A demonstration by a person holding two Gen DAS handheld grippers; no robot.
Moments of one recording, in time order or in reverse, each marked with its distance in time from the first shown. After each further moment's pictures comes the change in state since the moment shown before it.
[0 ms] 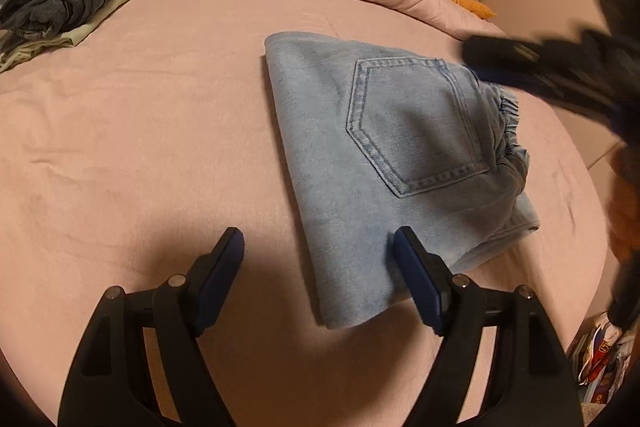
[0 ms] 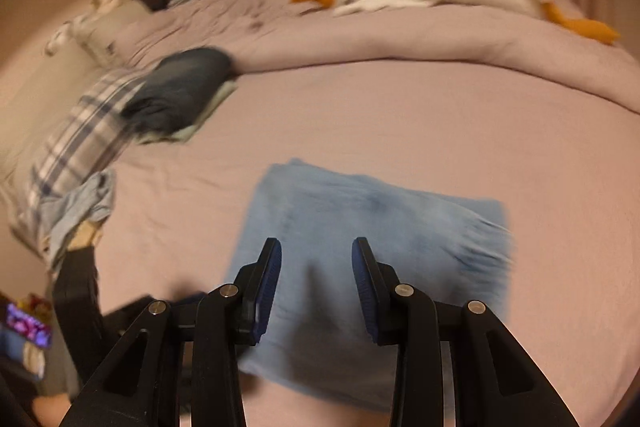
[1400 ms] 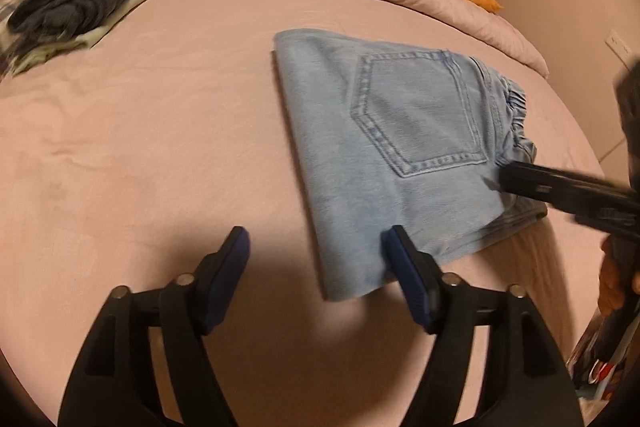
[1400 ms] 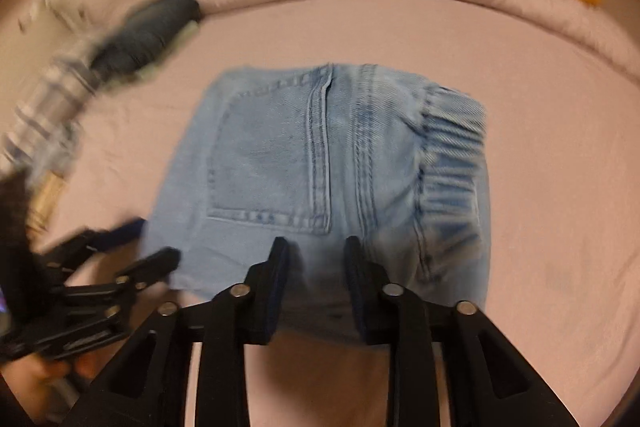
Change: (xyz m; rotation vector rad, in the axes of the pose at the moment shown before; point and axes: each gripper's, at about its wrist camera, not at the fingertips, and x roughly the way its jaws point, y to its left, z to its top) left arm -0.010 0.001 -0.010 0.004 0.007 0.073; right arm -0.031 -0.043 -0.074 0.078 0.106 -0.051
